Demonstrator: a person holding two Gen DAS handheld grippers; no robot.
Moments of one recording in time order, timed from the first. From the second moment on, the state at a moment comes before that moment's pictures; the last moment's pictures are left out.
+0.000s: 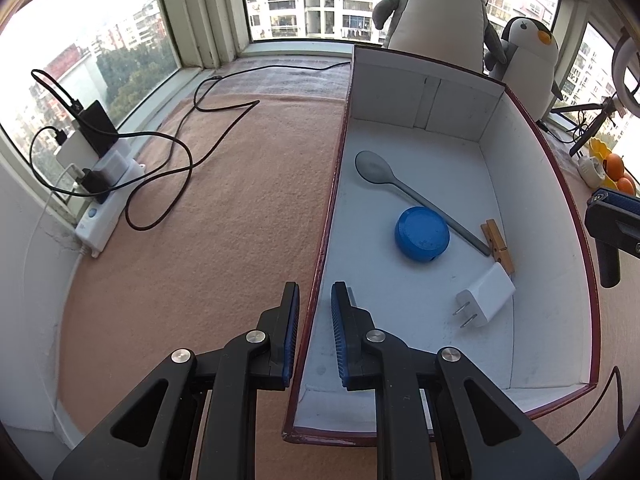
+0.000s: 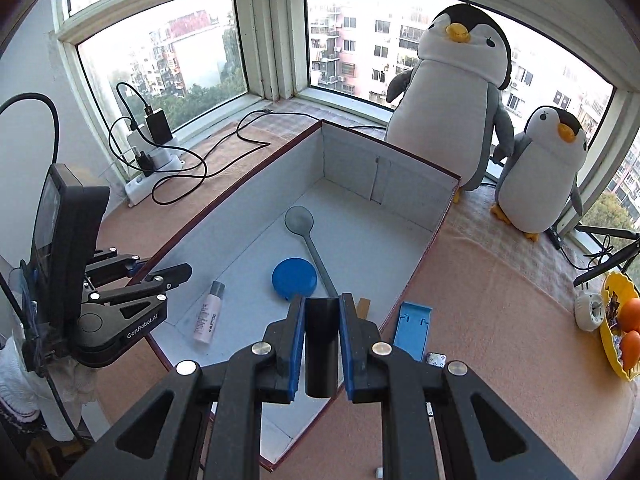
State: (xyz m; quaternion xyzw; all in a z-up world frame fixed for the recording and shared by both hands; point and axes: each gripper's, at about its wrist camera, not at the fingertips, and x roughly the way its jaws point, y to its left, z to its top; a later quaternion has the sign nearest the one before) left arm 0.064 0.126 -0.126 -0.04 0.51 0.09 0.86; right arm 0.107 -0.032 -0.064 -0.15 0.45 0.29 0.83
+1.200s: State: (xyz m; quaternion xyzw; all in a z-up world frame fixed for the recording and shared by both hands) left arm 0.063 0.129 -0.127 -0.03 0.50 0.10 0.86; right arm 0.106 0.000 -0.088 -0.19 0.46 0.32 0.81
